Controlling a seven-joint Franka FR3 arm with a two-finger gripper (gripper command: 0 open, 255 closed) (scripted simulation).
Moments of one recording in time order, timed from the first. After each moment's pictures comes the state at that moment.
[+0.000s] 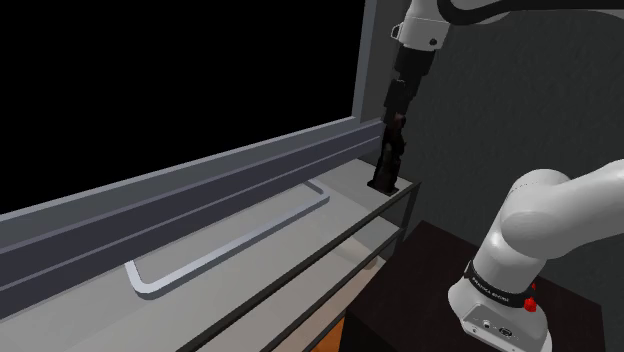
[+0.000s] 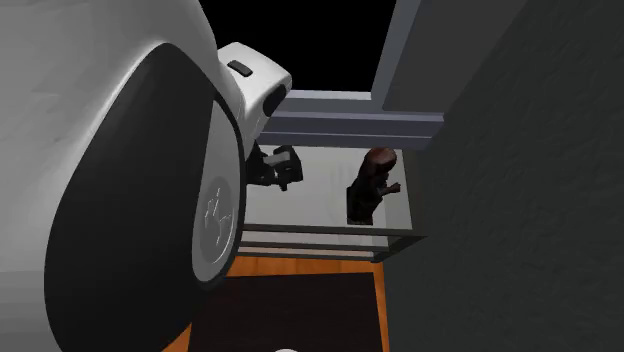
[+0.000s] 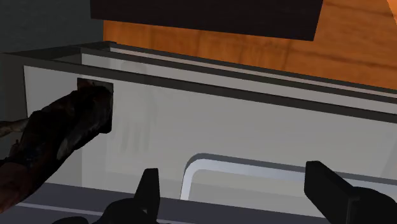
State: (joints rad) arm 0.00 -0.81 0.04 -2.39 0.00 1.70 -0.09
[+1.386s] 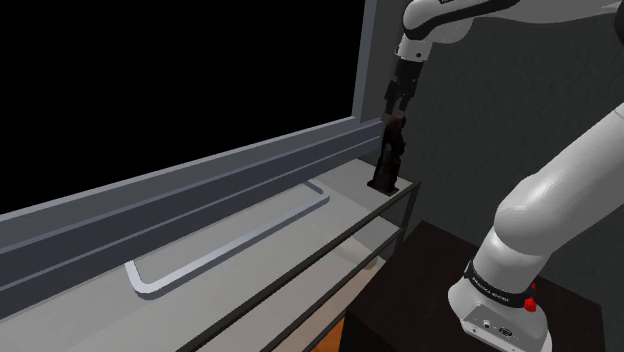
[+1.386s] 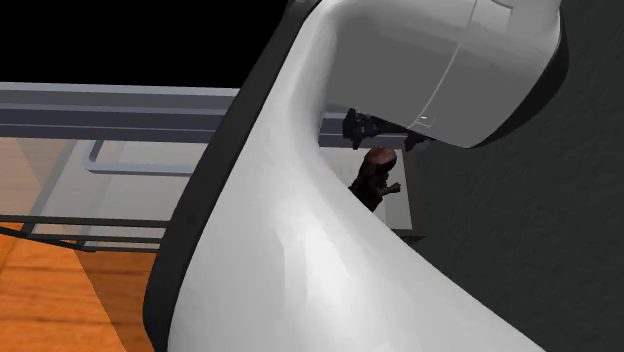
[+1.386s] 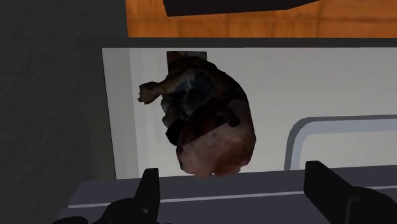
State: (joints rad) arm -0.13 -0.33 -0.31 -2.11 -0.03 1.85 -0.37
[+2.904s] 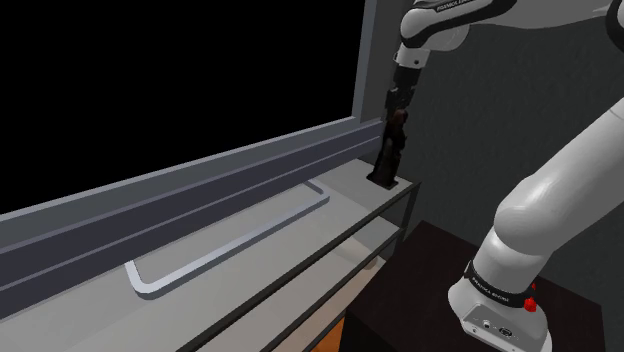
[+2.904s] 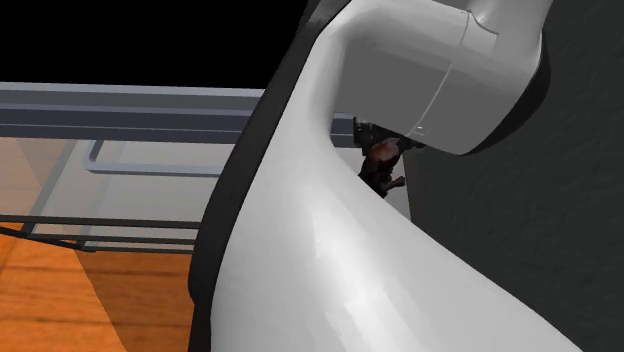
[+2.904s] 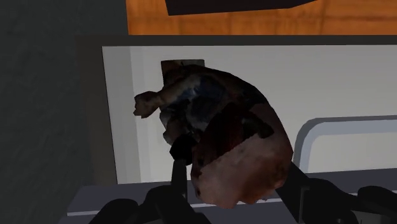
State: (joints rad) arm -0.13 -0.31 -0.32 -2.13 -0.02 1.89 -0.38
